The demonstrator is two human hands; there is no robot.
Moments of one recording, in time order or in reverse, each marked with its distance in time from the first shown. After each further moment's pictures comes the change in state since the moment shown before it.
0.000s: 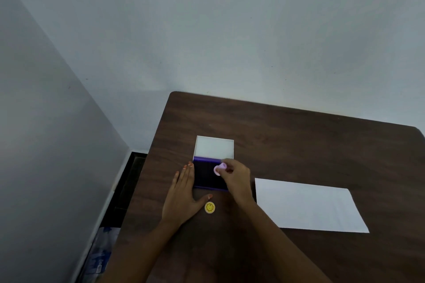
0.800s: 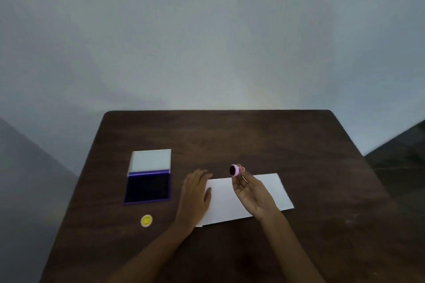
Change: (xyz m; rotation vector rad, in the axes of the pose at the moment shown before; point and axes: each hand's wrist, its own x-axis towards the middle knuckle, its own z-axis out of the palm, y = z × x) left_hand 0.033 0.169 0.068 -0.050 0.019 0.190; right_hand -0.046 0.054 -0.186 1.560 0.055 0.601
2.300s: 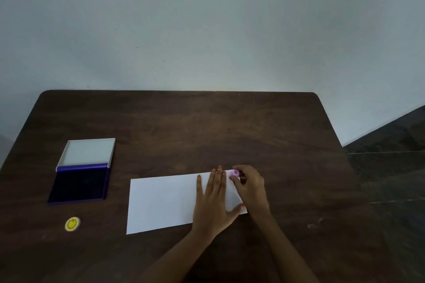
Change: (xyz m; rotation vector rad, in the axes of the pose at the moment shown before) left_hand 0.021 0.126 0.138 0.255 -0.210 -0.006; right_hand 0.053 -0.099 -0.117 -1.640 0.183 -0.759
